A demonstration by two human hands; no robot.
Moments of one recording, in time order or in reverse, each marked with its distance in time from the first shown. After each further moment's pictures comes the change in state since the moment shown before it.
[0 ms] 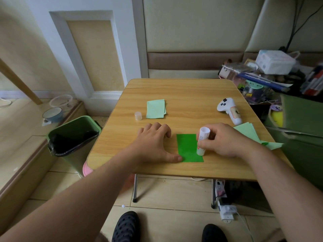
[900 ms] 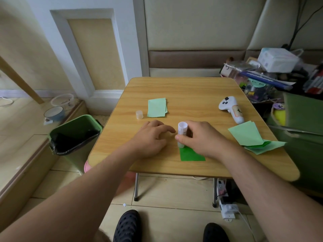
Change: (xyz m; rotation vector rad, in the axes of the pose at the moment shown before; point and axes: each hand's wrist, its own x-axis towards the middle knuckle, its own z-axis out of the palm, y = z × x) left_hand 0.003 -0.013 -0.007 -0.214 0.014 0.007; right_hand 0.018 -0.033 0.040 -0.110 0.082 -0.138
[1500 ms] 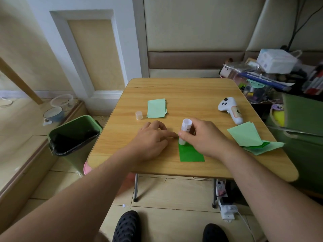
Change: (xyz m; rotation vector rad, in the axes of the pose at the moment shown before) left_hand 0.000 -0.001 0.006 0.121 0.024 0.071; right_hand -0.003 0.002 -0.005 0.051 0.076 0.037
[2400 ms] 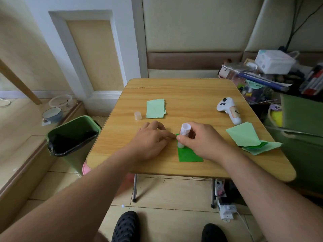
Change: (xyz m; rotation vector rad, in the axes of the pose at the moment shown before) left_hand 0.000 0.001 0.000 -0.009 0.005 -0.011; right_hand -0.006 0.003 0.005 0.020 0.000 0.016
